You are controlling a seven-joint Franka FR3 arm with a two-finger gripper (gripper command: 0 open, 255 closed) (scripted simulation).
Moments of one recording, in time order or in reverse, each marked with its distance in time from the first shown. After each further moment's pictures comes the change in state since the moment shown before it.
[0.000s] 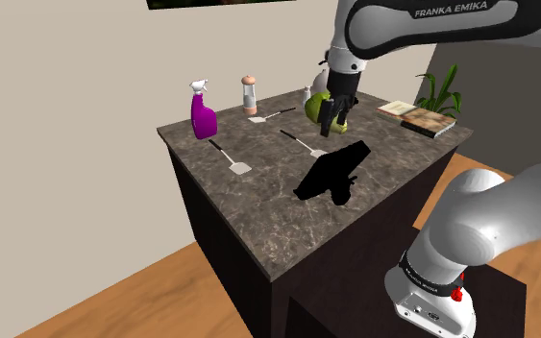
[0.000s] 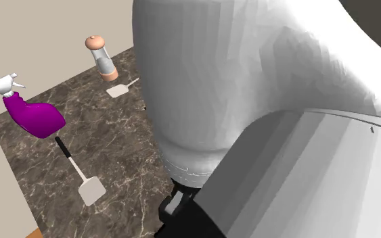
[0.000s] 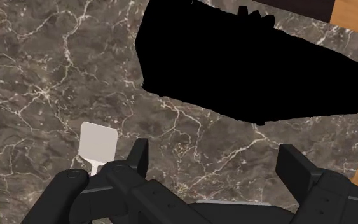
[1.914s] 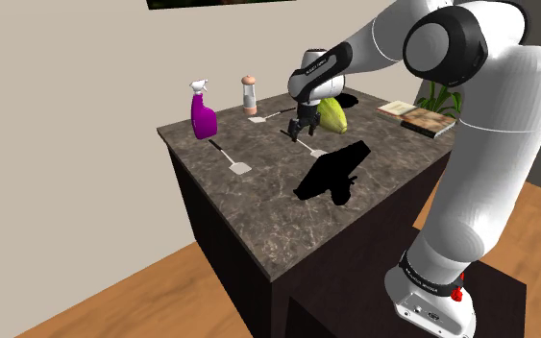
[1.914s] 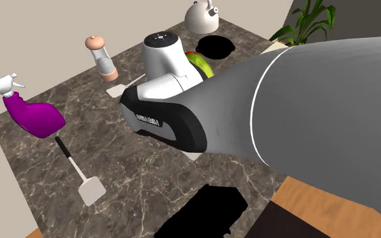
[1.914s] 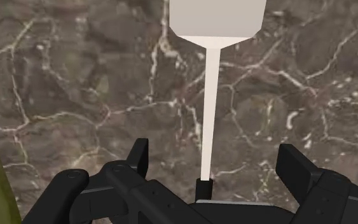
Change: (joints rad) arm -0.109 0.880 -0.169 0.391 0.120 0.526 -0.115
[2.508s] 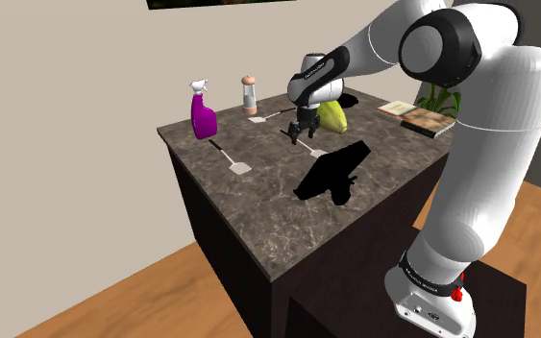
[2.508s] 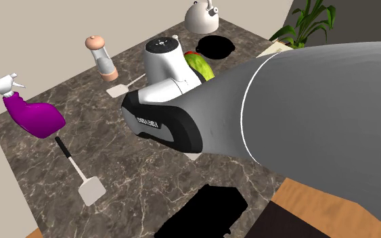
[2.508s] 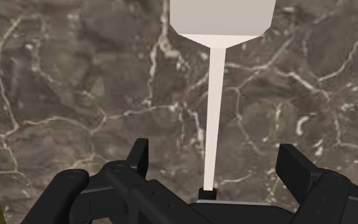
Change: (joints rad) arm -0.003 0.023 0.002 -0.007 0.009 0.029 -0.007
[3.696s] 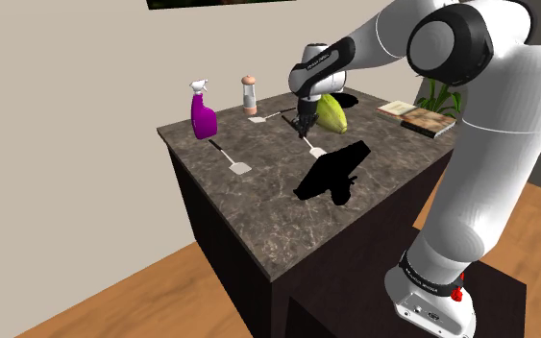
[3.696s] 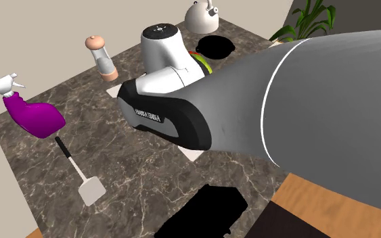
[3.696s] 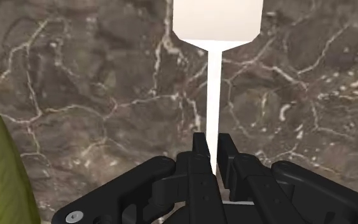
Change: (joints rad) arm 0.004 -0.043 -0.005 0.025 -0.017 -0.066 0.012
